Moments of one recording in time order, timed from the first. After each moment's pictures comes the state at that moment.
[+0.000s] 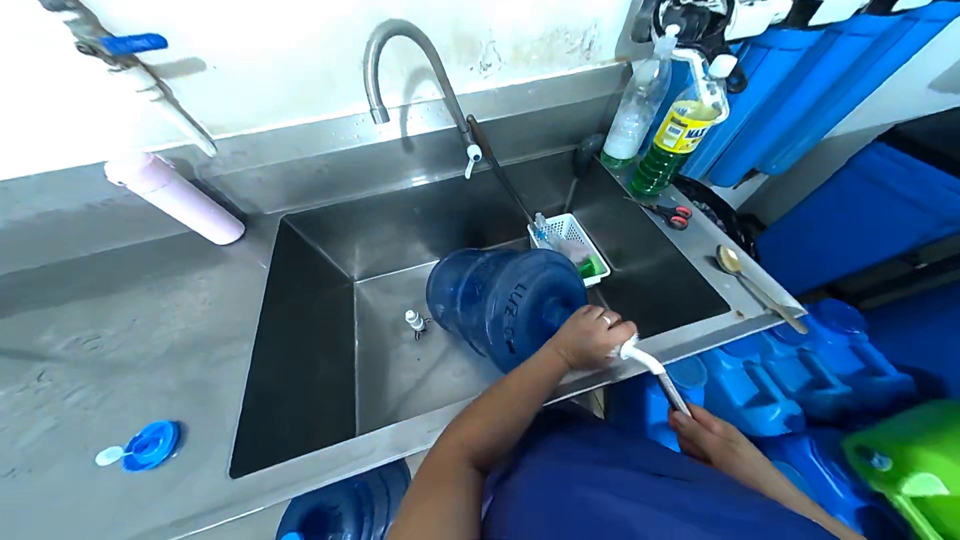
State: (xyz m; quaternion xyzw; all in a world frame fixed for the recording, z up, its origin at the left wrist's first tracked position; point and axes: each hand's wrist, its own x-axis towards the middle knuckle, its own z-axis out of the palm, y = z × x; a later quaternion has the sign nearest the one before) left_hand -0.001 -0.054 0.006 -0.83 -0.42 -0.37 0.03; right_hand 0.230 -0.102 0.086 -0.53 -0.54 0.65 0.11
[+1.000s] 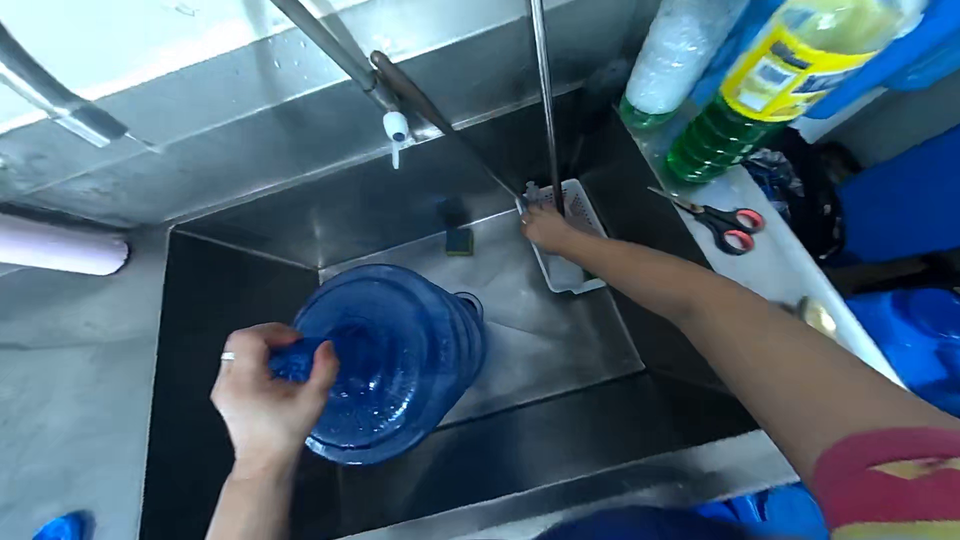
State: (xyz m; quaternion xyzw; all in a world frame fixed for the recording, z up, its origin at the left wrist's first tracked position) left_hand -0.194 -0.109 0.110 -0.44 -0.86 -0.25 0.12; right_hand -0.067 0.273 -0.088 -0.13 -0.97 0.14 -0.15
